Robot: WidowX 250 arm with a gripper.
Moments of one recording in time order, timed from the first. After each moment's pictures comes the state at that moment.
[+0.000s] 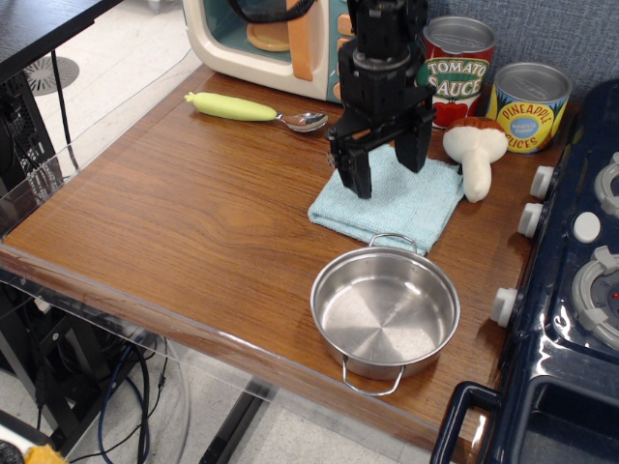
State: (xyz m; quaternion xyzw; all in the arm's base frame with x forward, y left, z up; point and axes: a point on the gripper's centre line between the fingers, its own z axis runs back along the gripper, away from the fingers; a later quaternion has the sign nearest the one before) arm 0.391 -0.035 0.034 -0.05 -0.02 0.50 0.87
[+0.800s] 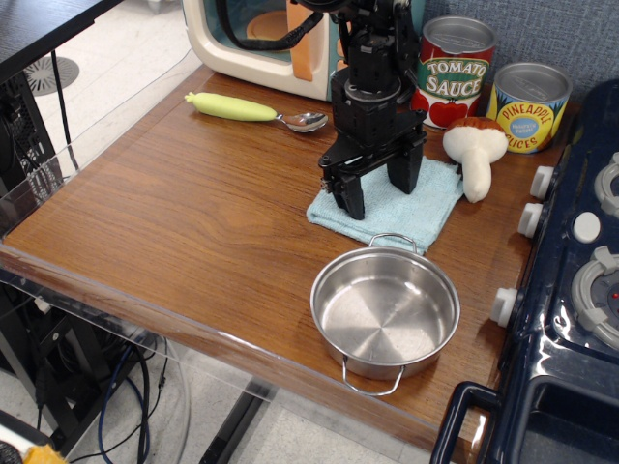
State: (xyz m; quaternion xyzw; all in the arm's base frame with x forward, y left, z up) arm 0.384 -0.012 0.012 -0.03 -0.04 0.52 0.85
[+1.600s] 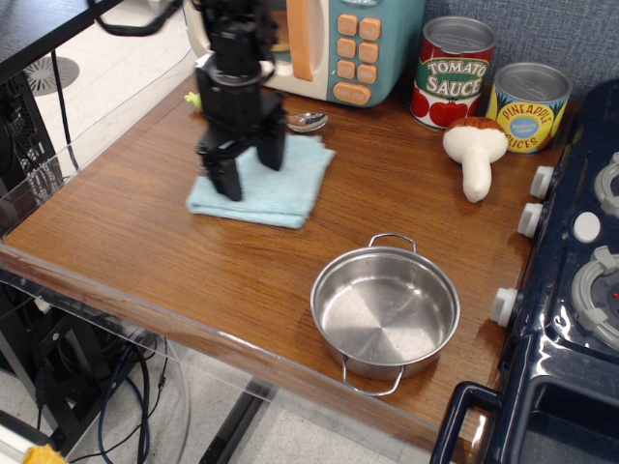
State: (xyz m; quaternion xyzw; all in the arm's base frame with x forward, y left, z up) arm 0.355 0.105 0.016 0.01 -0.06 0.65 0.76
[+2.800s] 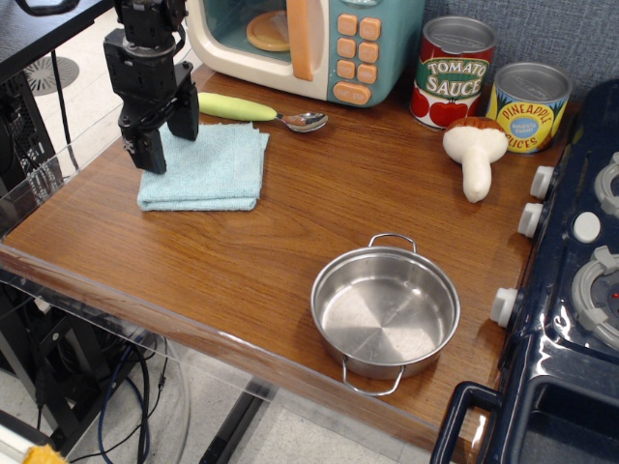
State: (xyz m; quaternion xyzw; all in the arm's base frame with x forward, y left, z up) arm 0.351 0.173 0.033 0.02 -0.08 0.73 0.68
